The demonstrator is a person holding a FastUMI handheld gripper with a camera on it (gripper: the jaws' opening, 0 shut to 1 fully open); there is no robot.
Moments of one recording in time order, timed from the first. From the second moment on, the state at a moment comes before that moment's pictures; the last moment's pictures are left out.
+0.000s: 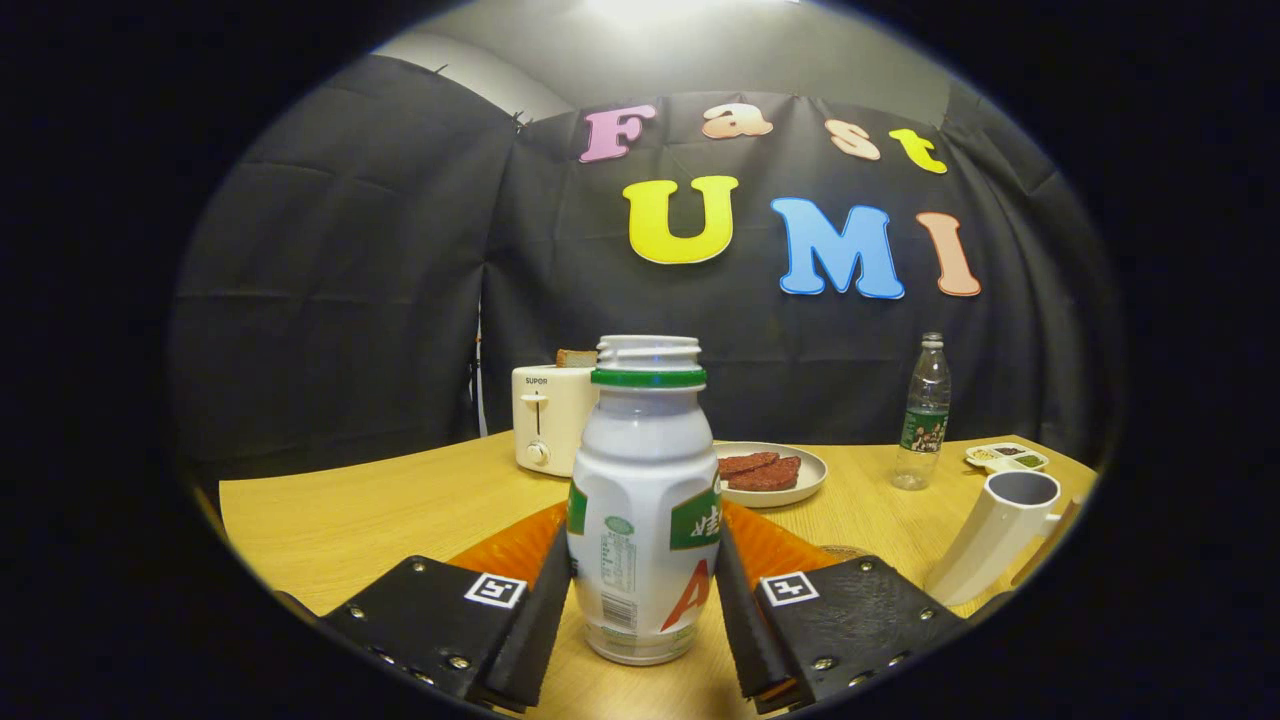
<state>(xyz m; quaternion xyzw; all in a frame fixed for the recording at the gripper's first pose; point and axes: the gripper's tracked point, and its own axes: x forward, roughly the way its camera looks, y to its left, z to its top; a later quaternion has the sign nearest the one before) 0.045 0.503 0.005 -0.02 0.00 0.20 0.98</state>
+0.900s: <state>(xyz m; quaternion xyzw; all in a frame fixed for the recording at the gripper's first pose) 0.054 0.445 0.025 0.22 0.01 0.14 0.97</state>
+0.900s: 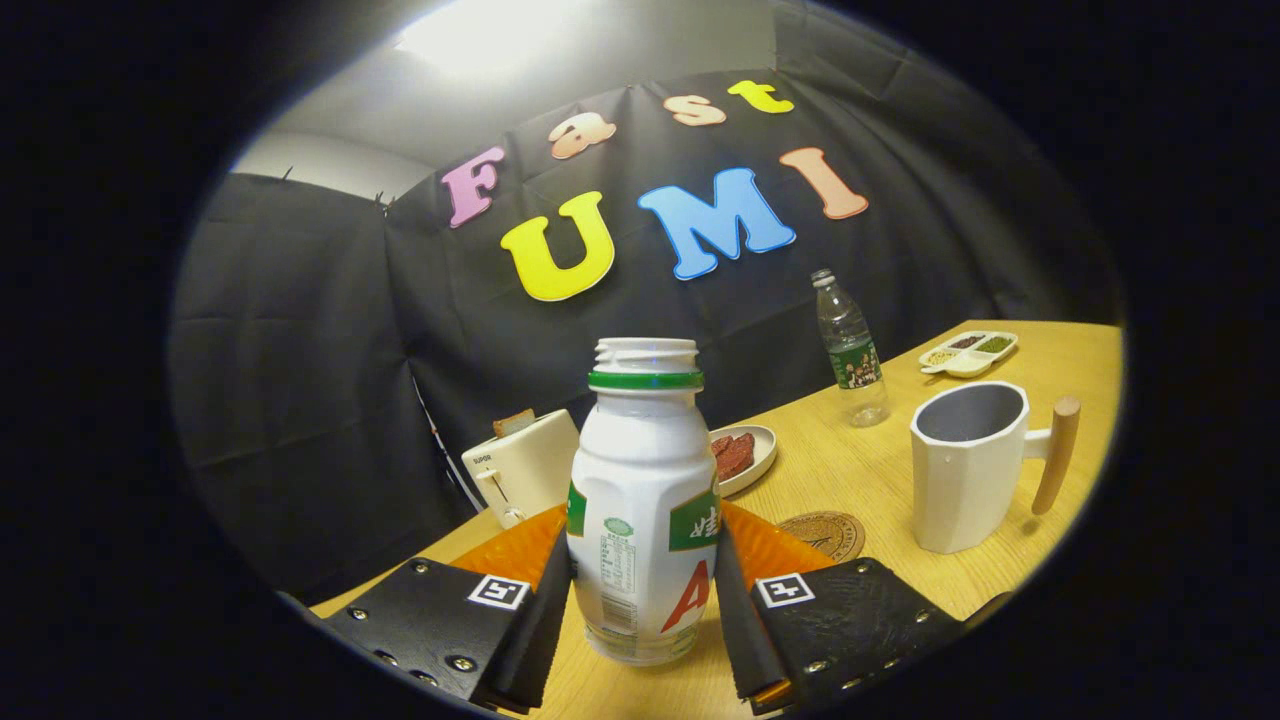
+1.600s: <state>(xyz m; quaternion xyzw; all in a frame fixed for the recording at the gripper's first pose) 0.070 0.402 0.025 0.40 0.01 0.12 0.91</state>
